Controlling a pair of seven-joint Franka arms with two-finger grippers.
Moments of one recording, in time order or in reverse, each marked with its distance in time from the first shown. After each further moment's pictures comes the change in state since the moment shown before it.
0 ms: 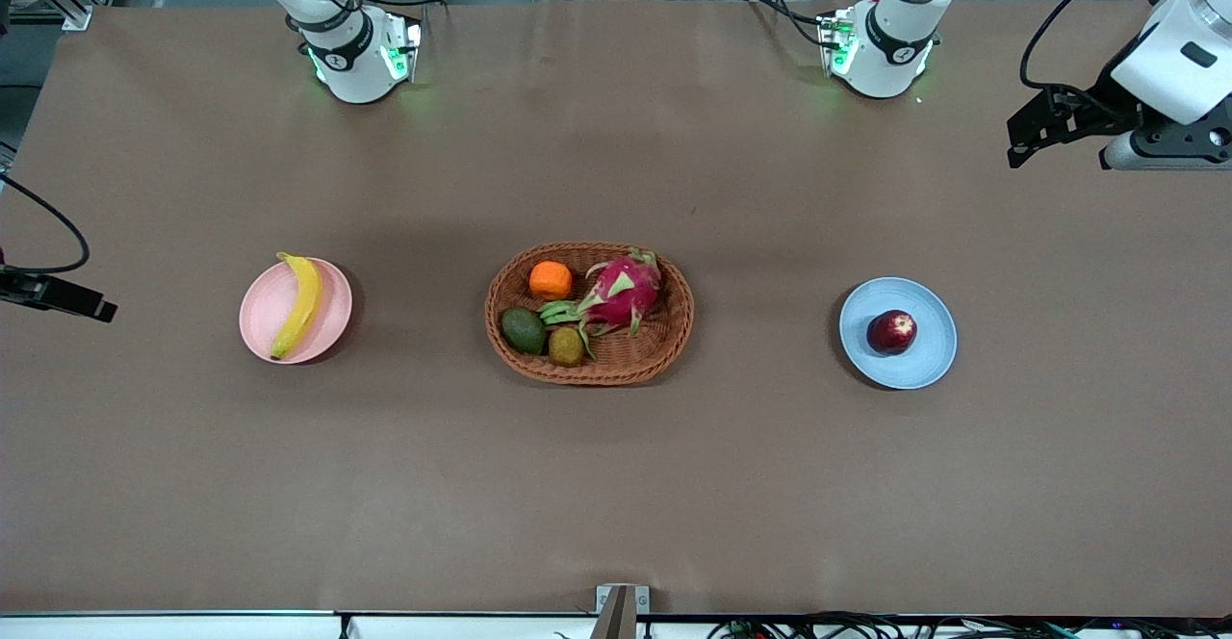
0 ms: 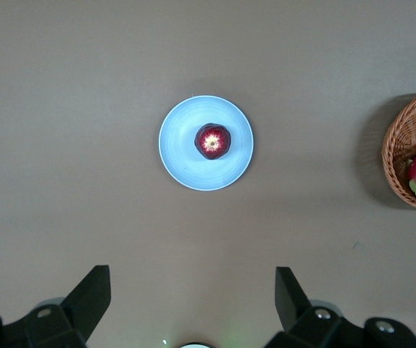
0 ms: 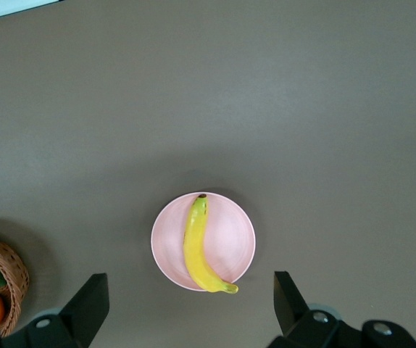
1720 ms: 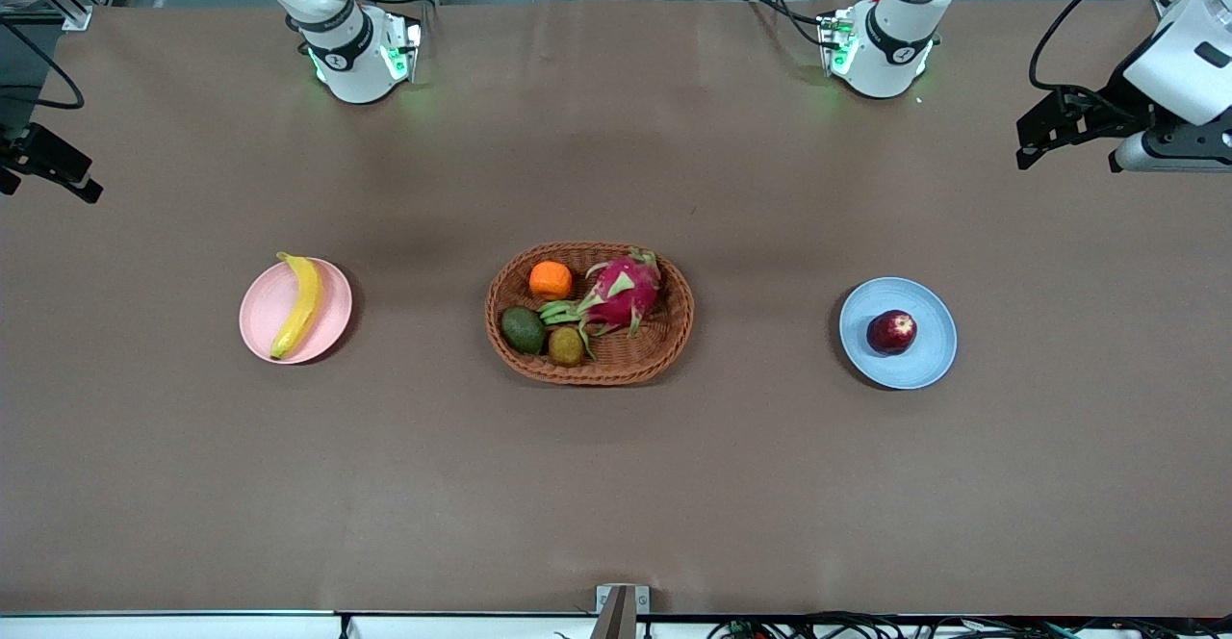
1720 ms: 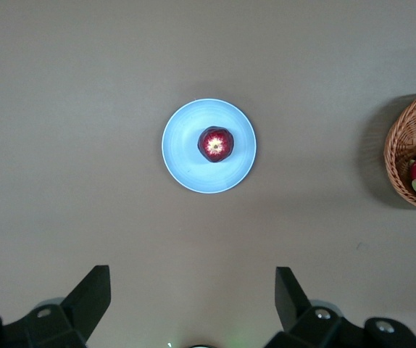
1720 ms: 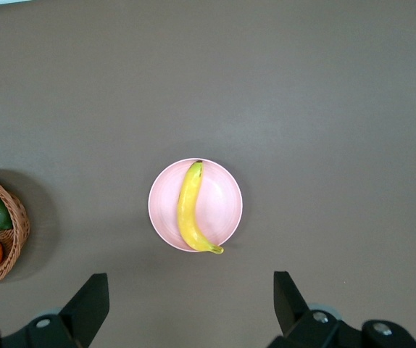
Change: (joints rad) left arm 0.011 0.010 0.006 0.016 0.000 0.001 0.016; right arm 0.010 -0.436 0.016 -0.419 -0.043 0.098 -0.062
